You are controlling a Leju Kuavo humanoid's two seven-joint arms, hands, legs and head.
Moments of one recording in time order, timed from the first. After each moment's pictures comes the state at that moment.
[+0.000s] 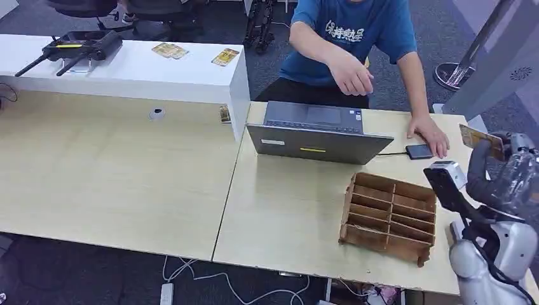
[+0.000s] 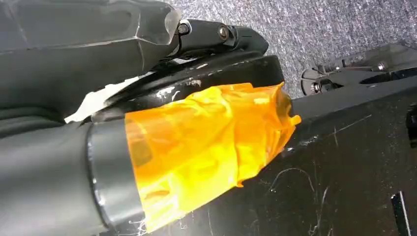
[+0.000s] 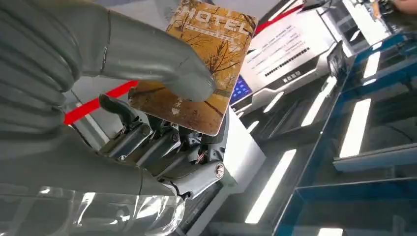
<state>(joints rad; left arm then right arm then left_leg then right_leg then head) -0.15 -0.06 -1.47 -0.12 1.44 0.25 0.06 -0.41 -0.21 0.08 -1.41 1.01 -0.60 0.02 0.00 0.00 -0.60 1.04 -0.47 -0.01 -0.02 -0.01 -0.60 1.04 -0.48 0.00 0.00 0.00</state>
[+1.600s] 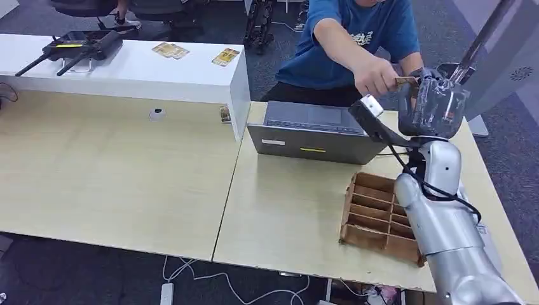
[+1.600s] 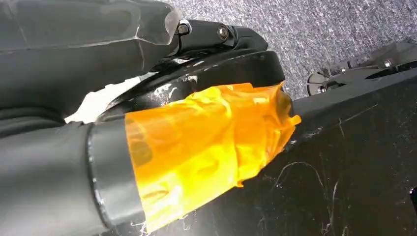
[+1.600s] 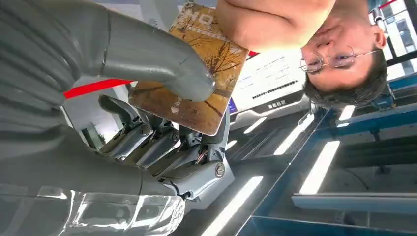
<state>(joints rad) -0.16 -0.05 -1.47 -0.12 1.35 0.24 0.10 -0.82 -0.02 0.33 -0.96 1.20 -0.52 0.20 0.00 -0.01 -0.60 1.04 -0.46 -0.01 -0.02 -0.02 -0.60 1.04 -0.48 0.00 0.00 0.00</state>
